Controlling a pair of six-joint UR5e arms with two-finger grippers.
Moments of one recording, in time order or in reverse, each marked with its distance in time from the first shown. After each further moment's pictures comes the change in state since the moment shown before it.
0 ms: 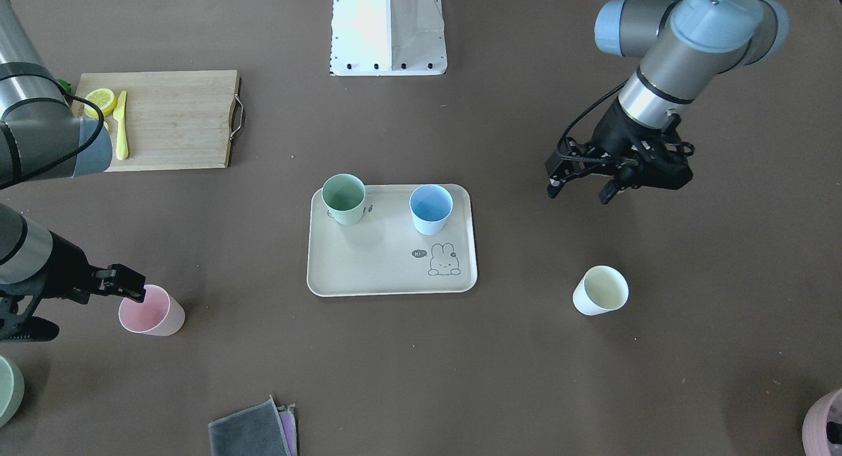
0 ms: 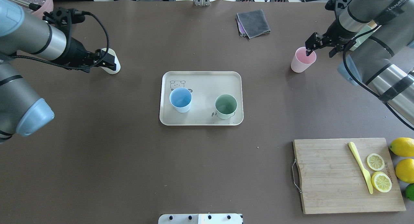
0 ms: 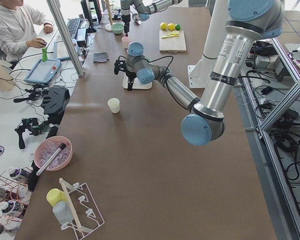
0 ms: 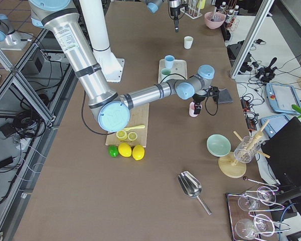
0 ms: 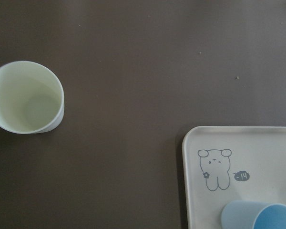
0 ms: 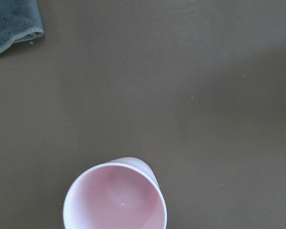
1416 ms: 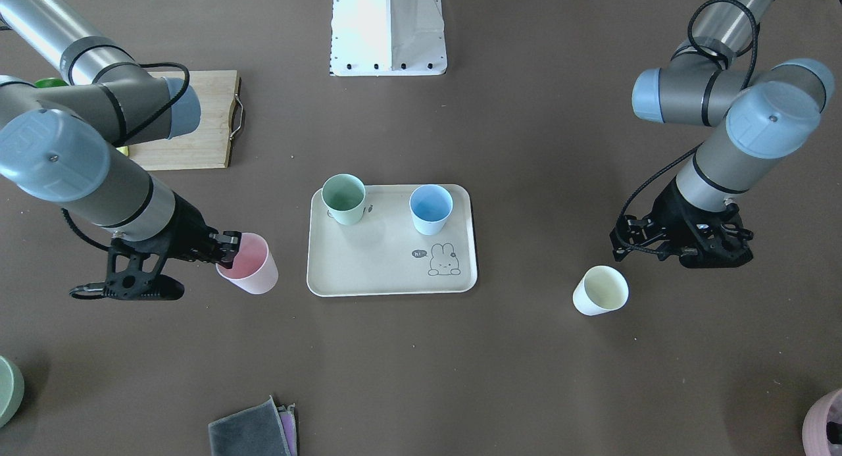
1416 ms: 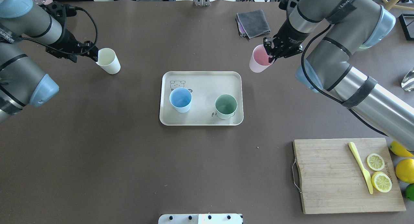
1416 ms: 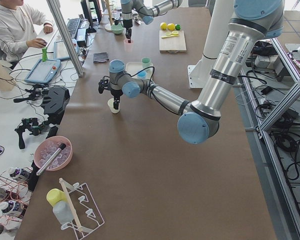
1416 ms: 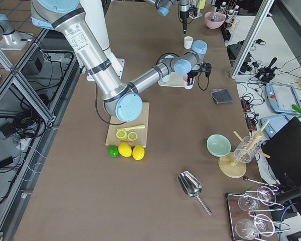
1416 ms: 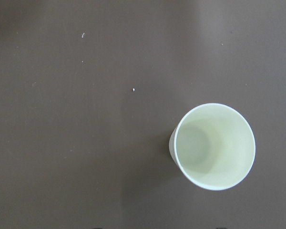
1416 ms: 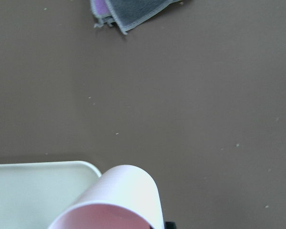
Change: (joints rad) left arm -0.068 -0.131 0.350 -0.002 -0.010 0.129; right arm -0.160 0.151 0.159 -0.129 0.013 0.282
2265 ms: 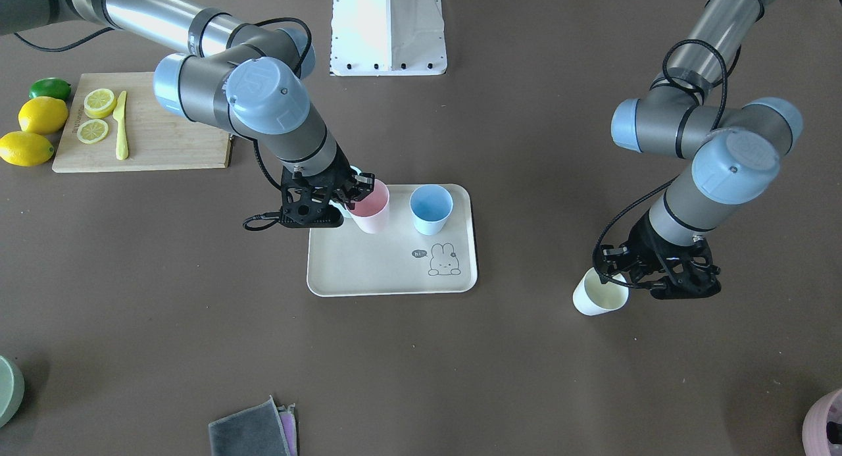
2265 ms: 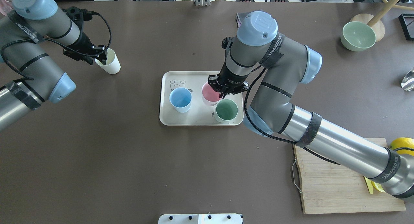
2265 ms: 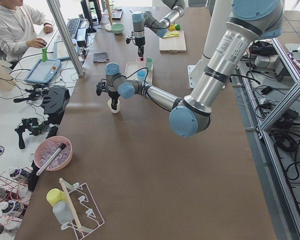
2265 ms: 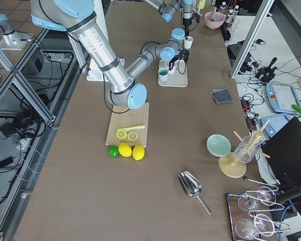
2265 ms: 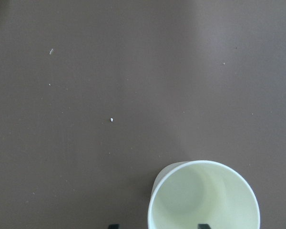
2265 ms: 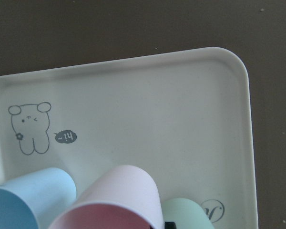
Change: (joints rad) left arm 0.036 -0.063 0.122 -0.027 0.004 -0.001; right arm -0.239 0.101 0.001 0.004 -0.128 0.206
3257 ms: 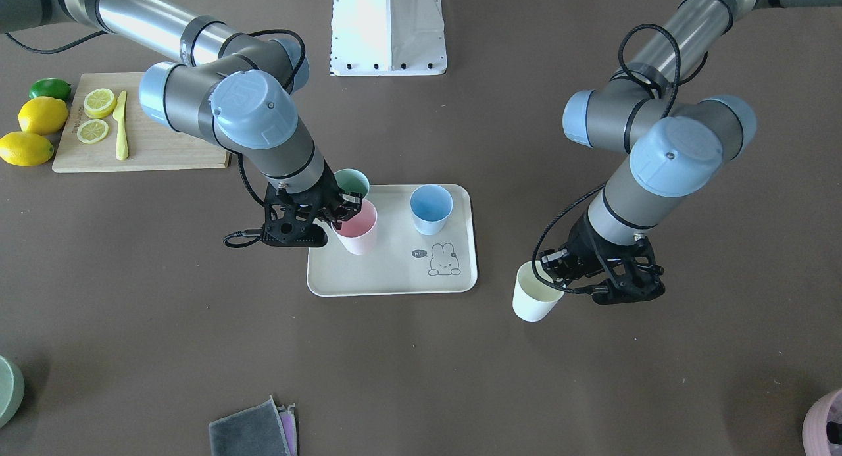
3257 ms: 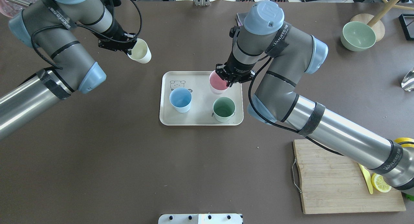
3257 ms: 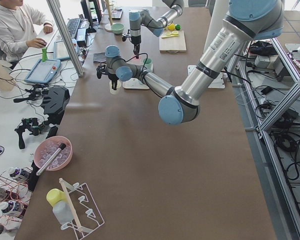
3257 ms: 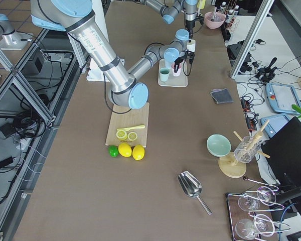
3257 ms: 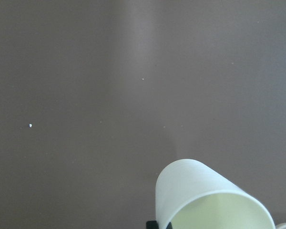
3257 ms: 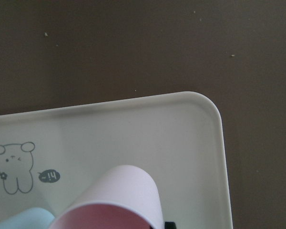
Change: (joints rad) left arm 0.056 -0.185 0.007 0.054 0.014 -0.194; right arm 0.055 0.007 -0.046 0.006 -0.017 -0.029
